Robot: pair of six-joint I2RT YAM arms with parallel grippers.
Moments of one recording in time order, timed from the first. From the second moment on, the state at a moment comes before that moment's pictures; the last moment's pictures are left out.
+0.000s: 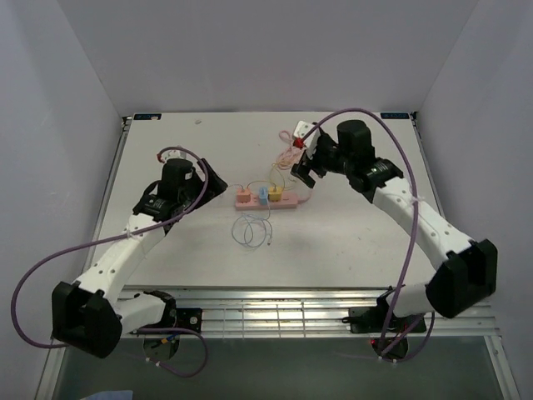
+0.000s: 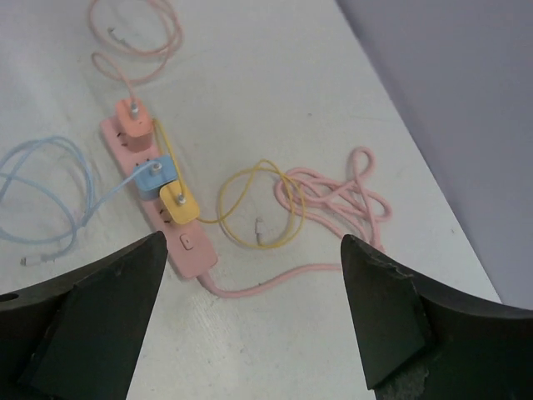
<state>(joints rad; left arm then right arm) -0.35 1.17 0.89 -0.37 -0.04 -0.77 0.51 1.44 1.28 -0.32 -0.47 -0.66</state>
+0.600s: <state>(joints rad) -0.34 0.90 1.13 -0.98 -0.44 -0.90 0.51 0.70 0.95 -0.67 0.57 0.32</state>
